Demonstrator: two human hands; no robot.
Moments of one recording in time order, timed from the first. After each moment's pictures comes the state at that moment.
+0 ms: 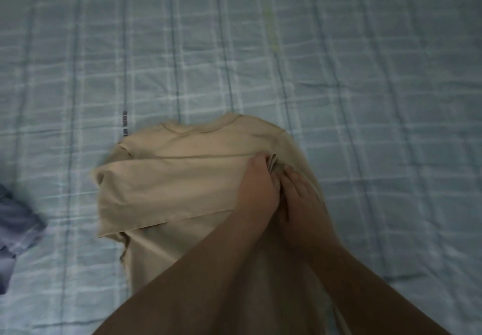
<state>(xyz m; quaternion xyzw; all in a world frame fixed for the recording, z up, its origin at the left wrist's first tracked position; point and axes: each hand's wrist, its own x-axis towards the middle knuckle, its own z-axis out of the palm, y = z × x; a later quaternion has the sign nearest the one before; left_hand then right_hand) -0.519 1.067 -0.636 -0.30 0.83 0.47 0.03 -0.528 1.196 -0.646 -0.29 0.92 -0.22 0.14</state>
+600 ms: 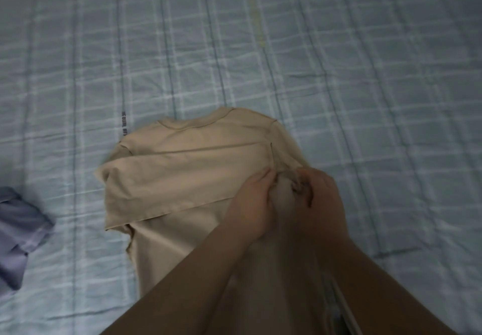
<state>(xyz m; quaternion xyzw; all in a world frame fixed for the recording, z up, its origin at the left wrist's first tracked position) -0.458 1.069 -0.626 -0.10 0.91 0.39 0.10 -0.506 1.226 -0.612 -0.11 0.92 -0.36 0.10</state>
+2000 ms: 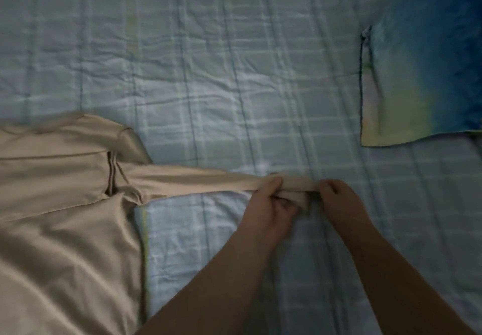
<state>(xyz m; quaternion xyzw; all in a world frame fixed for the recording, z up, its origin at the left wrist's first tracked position) -0.651 1.428 -0.607 -0.42 0.04 0.91 0.04 -0.711 1.557 -0.600 0.13 0.89 -0.33 0.29</state>
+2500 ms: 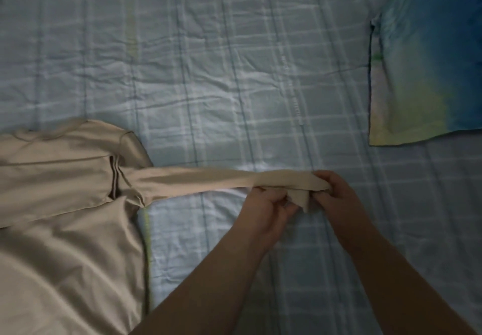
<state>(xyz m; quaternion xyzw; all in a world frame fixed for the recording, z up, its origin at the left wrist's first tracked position) -0.658 1.425 -0.603 -0.37 0.16 0.91 0.03 -0.712 1.568 -0.615 0.05 0.79 -0.54 0.27</state>
